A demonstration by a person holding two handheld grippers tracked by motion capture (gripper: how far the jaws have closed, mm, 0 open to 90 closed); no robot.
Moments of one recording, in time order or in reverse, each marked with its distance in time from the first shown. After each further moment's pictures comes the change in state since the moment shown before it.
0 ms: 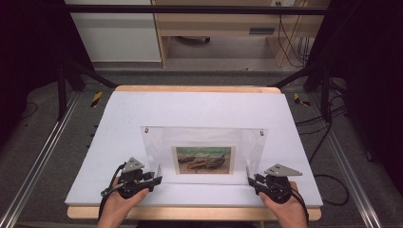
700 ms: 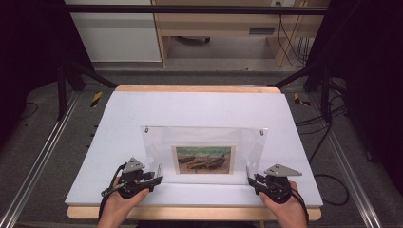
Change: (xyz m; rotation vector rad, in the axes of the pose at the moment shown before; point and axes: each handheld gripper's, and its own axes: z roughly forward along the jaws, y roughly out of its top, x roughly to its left) left arm -0.001 0.000 0.000 0.001 0.008 0.011; right arm 0.001 0.000 0.000 -0.001 -0.004 -0.004
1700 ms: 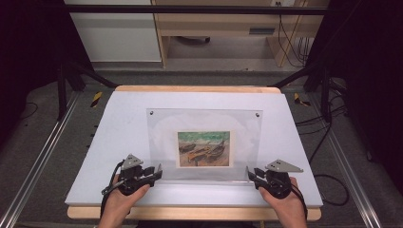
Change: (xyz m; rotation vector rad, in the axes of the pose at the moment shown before) left arm 0.002 0.007 -0.001 -0.058 0.011 -0.039; right arm -0.004 0.009 0.002 -0.046 -0.017 0.015
